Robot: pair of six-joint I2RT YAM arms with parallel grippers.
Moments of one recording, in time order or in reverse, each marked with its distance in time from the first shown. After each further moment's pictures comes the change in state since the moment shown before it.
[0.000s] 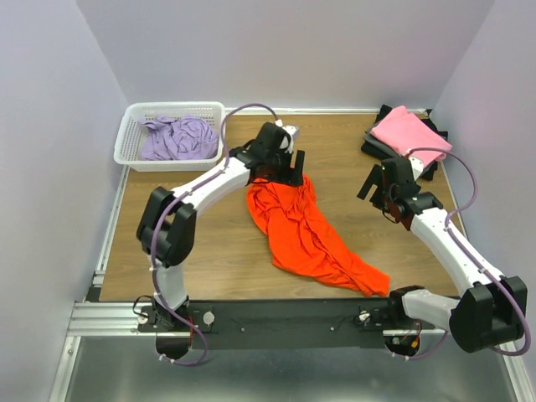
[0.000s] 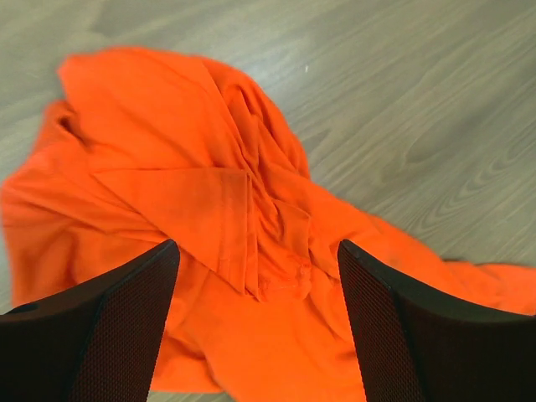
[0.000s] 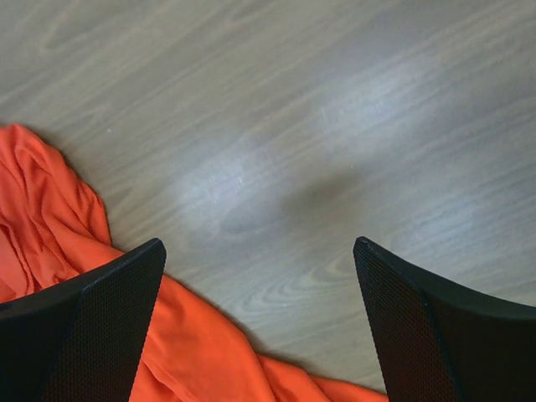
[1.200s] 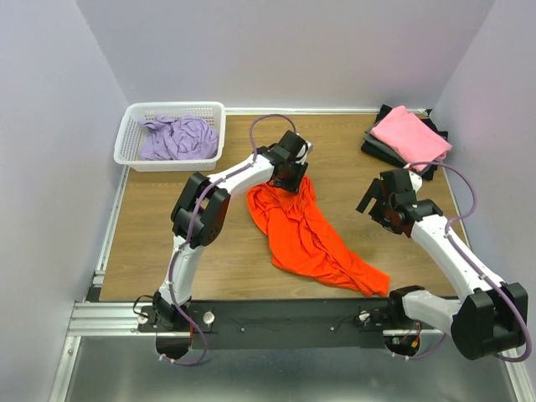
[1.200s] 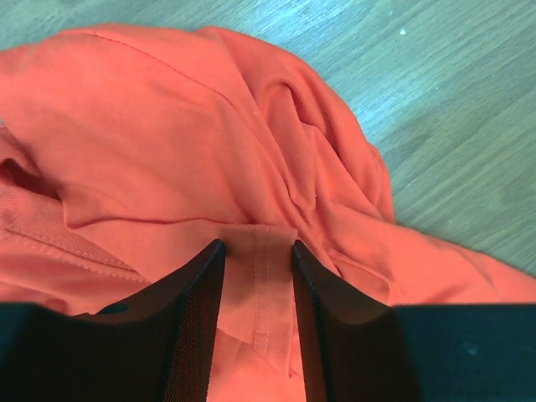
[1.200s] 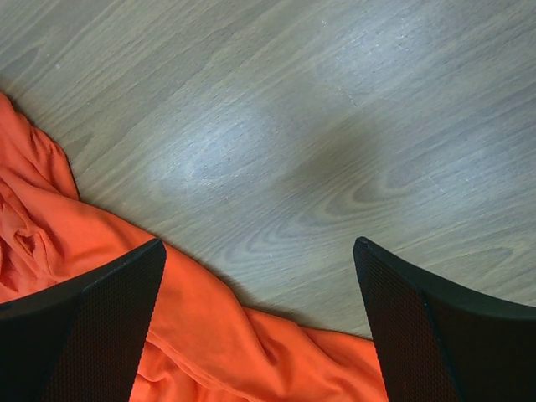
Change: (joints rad) left arm -0.047 0.336 0.240 -0.150 -0.092 0.109; right arm -0.001 -0.048 -0.083 -0.109 -0.075 0.097
